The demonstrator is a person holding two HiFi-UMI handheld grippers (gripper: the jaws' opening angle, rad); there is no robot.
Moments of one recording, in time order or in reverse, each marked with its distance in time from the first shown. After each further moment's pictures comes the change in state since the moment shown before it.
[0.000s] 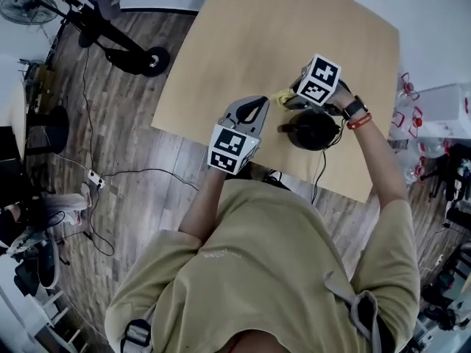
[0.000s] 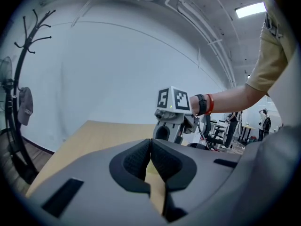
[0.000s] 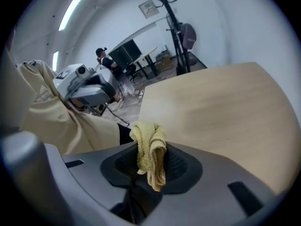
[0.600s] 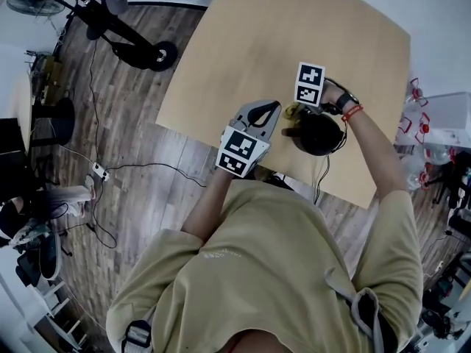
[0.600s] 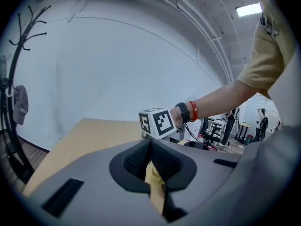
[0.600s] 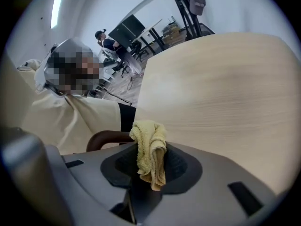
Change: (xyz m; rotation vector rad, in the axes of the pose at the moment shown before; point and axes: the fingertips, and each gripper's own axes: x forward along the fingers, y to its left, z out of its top) left arm 0.024 -0.005 0.001 0.011 0.035 -0.030; right arm 0.056 -0.033 -0.047 -0.017 0.290 0.164
